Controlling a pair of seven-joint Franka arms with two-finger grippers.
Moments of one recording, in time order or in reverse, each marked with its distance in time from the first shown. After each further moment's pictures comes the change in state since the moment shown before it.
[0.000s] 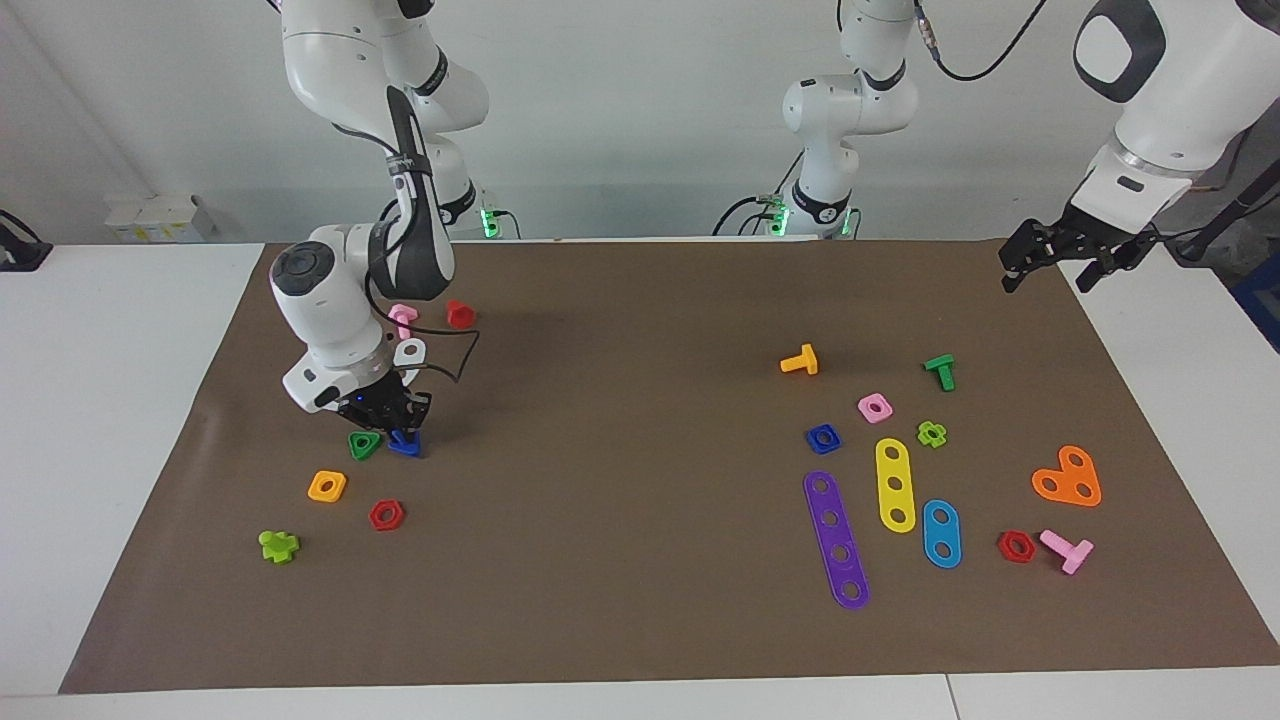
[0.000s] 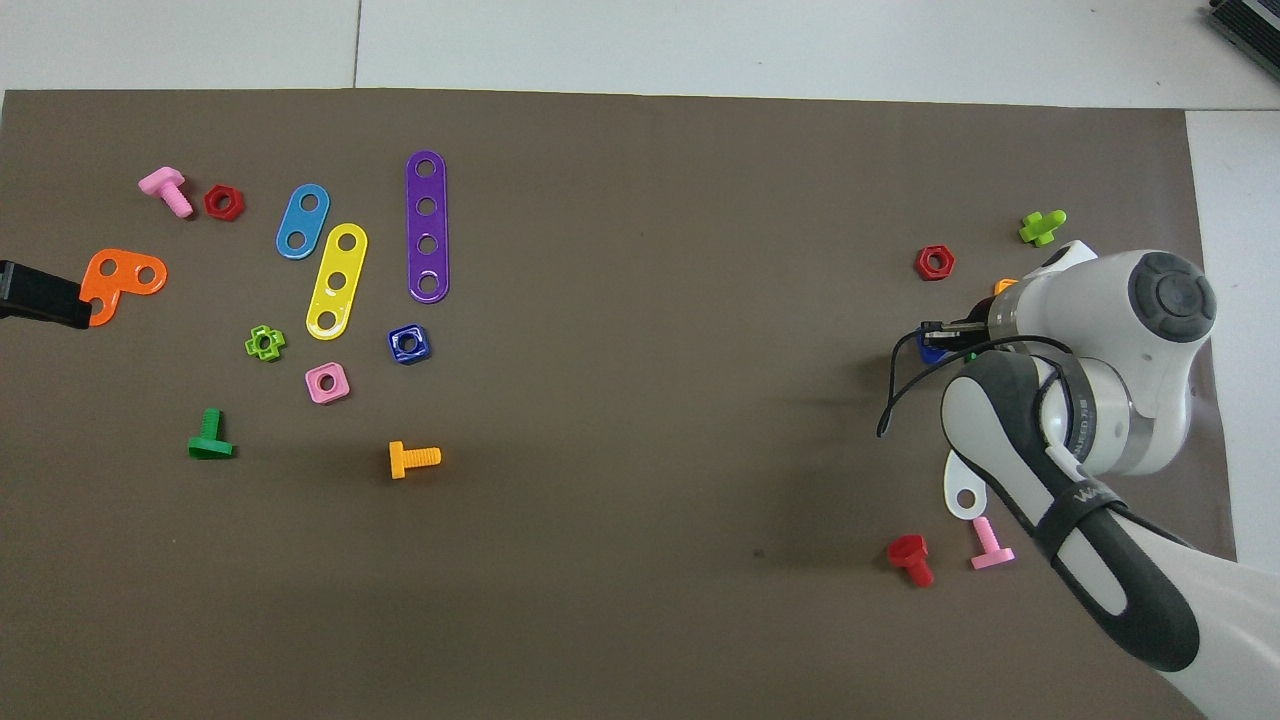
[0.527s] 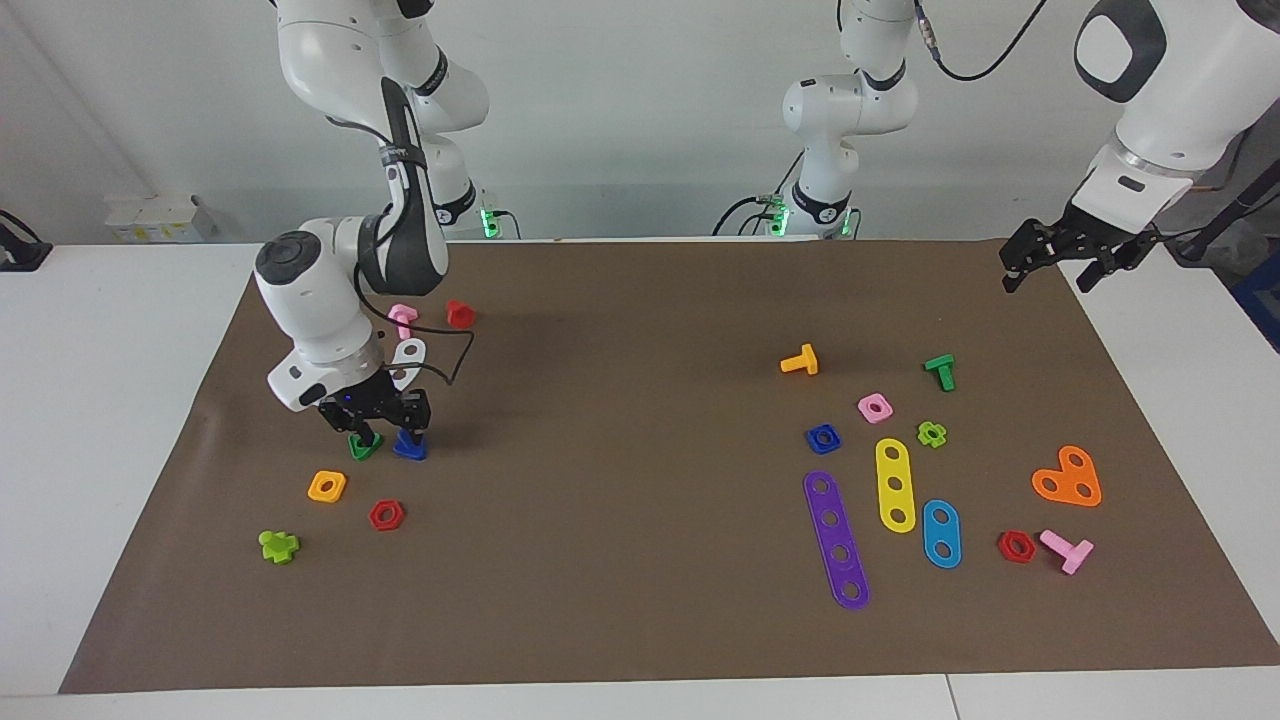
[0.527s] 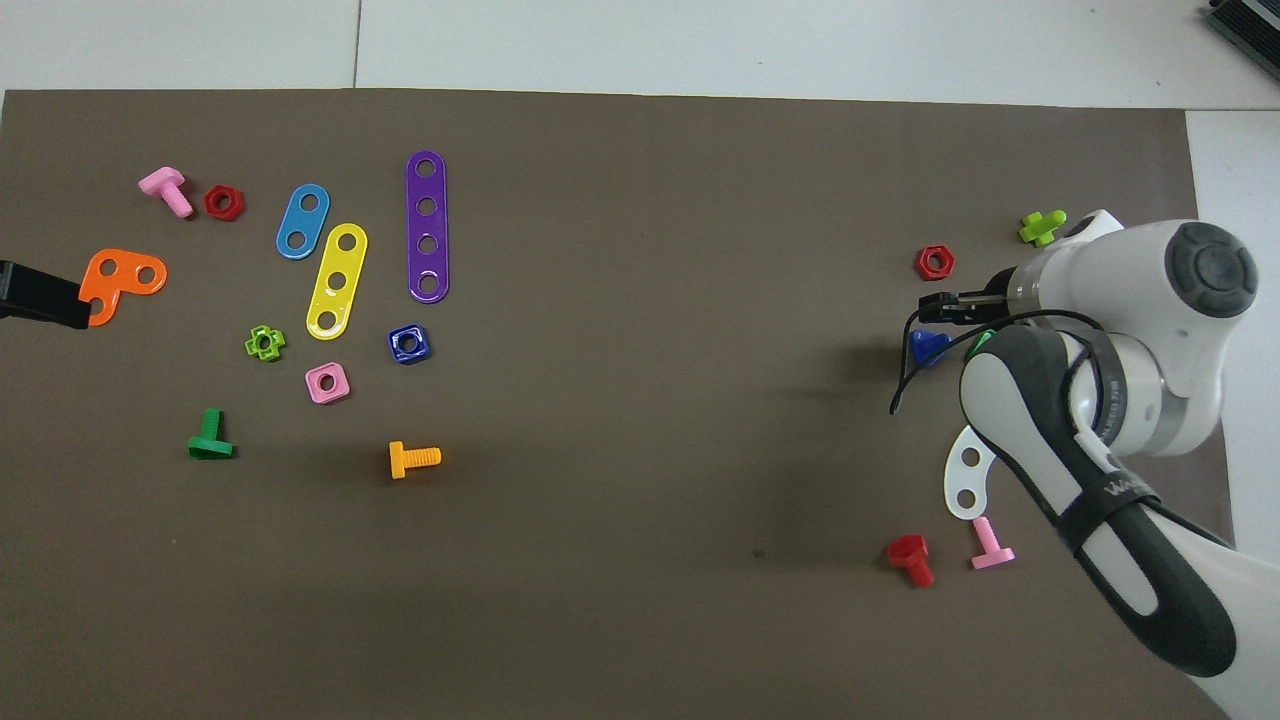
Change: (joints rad) left arm 0.000 0.000 0.001 0.000 0.000 0.000 0.000; right arm -0.003 -0.028 -0.007 0.127 0.000 -0.121 0.000
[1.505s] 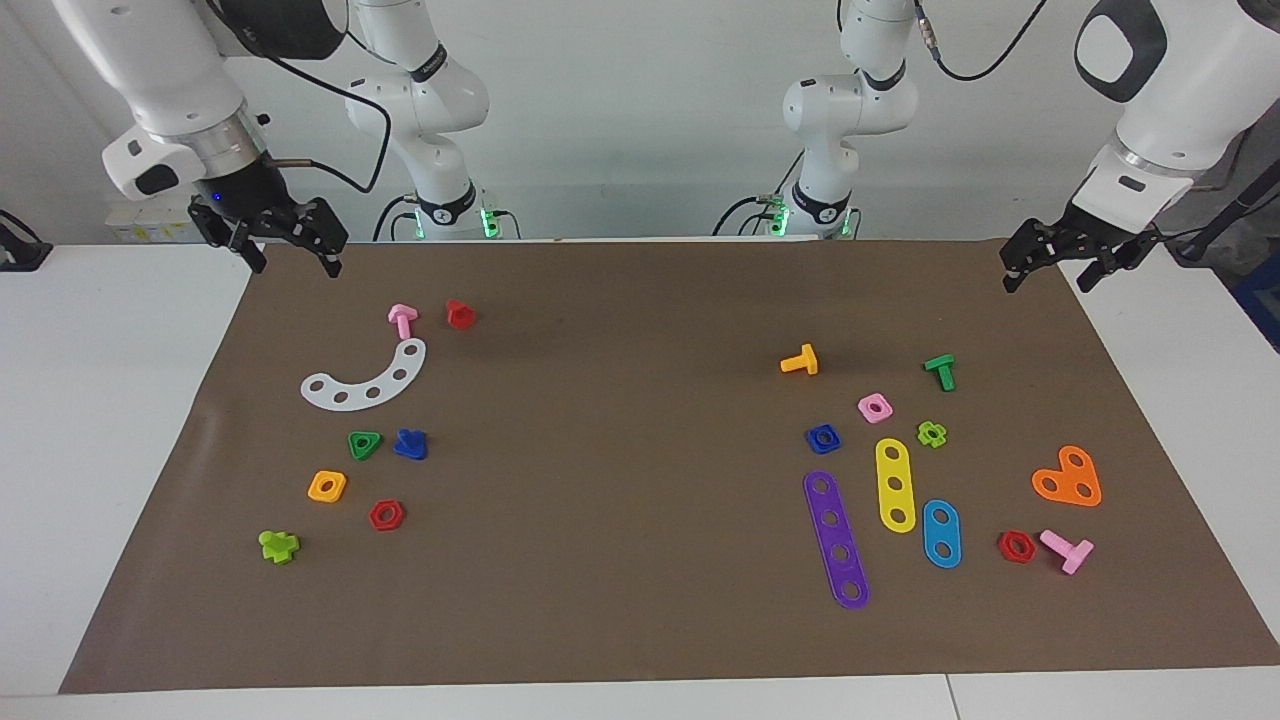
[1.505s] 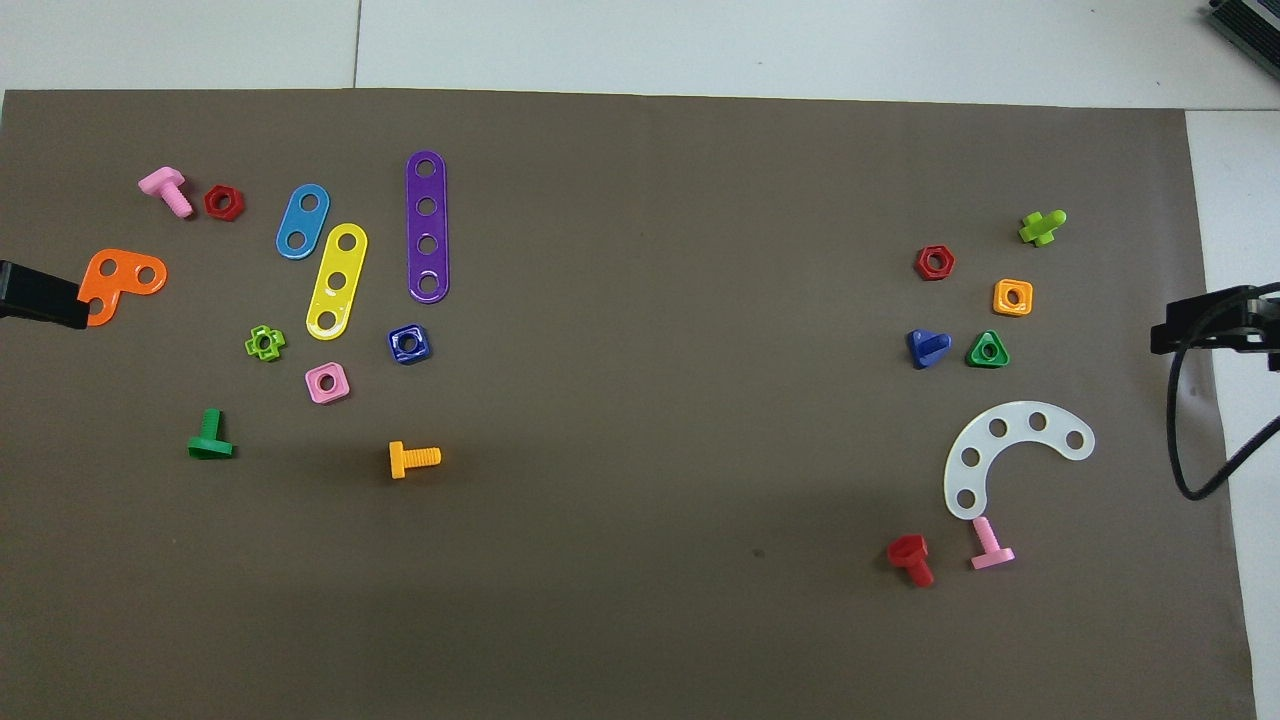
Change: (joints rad) left arm 0.001 0.000 0.001 0.000 0.000 0.000 0.000; right arm -0.064 -0.254 -0.036 0.362 -0.092 -0.745 0.097
